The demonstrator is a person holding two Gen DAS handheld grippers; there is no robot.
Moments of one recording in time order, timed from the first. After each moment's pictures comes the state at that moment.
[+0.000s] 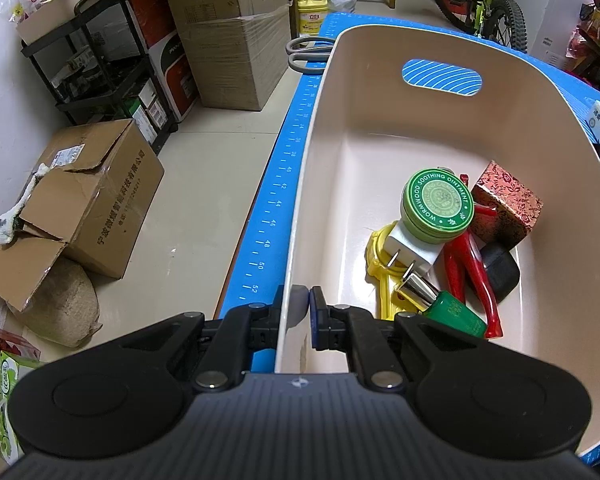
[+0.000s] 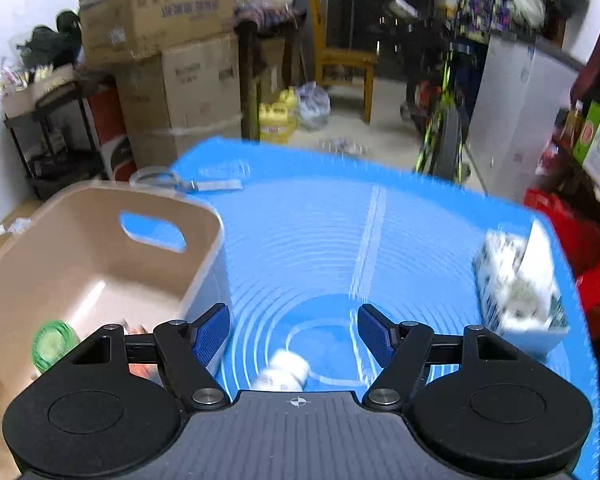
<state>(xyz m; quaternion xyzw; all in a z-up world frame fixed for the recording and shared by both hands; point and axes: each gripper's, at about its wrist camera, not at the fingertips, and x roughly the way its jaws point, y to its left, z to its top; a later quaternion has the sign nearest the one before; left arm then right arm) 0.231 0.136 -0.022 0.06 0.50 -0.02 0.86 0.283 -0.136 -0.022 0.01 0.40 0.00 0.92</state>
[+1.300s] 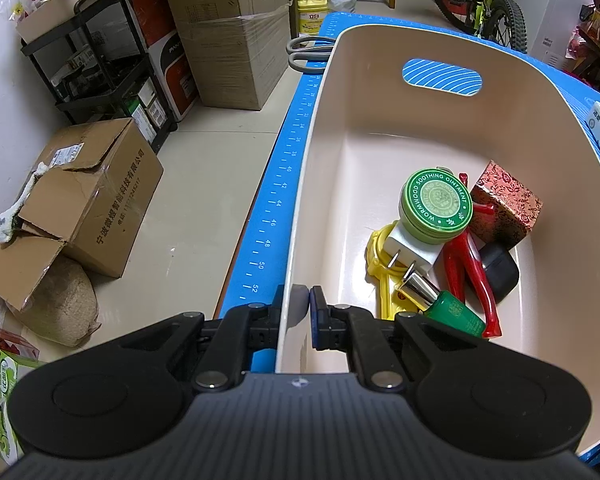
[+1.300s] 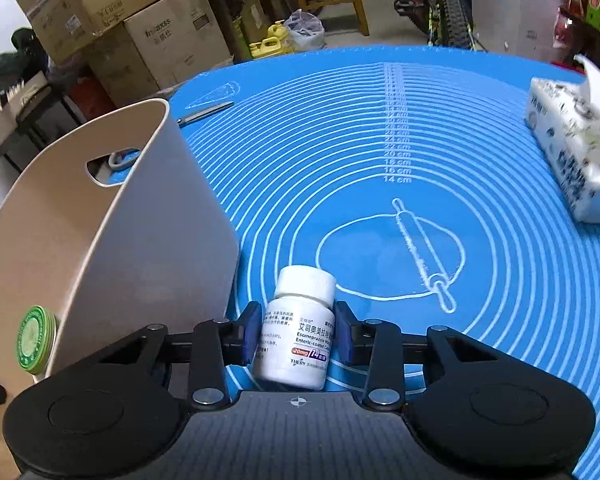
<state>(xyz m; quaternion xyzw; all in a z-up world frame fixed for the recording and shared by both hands) 0.231 0.136 -0.022 0.06 0.50 -0.02 0.86 0.297 -0.146 -0.089 0.13 0.46 0.02 0.88</state>
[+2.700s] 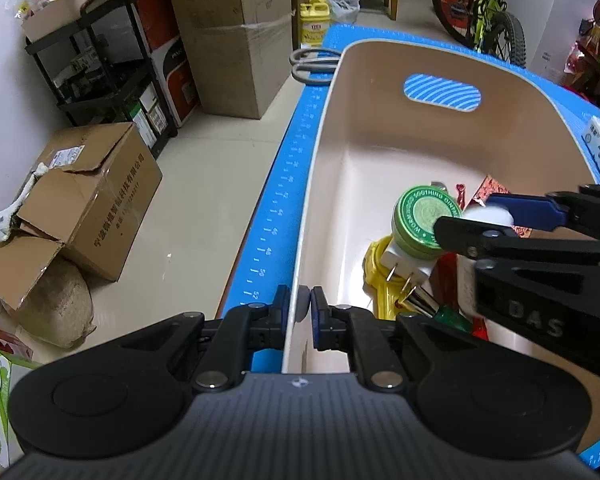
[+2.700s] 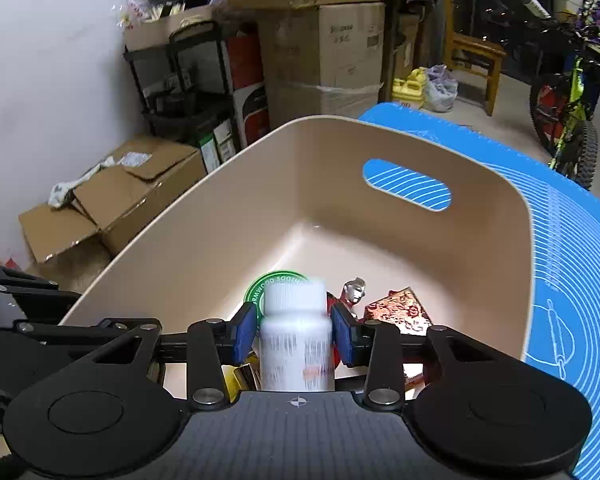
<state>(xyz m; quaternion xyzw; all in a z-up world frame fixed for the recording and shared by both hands) 0.226 0.140 -0.017 0.05 0.49 -0.02 0.87 0.254 0.022 -0.021 -0.02 0.41 0.16 0.90</state>
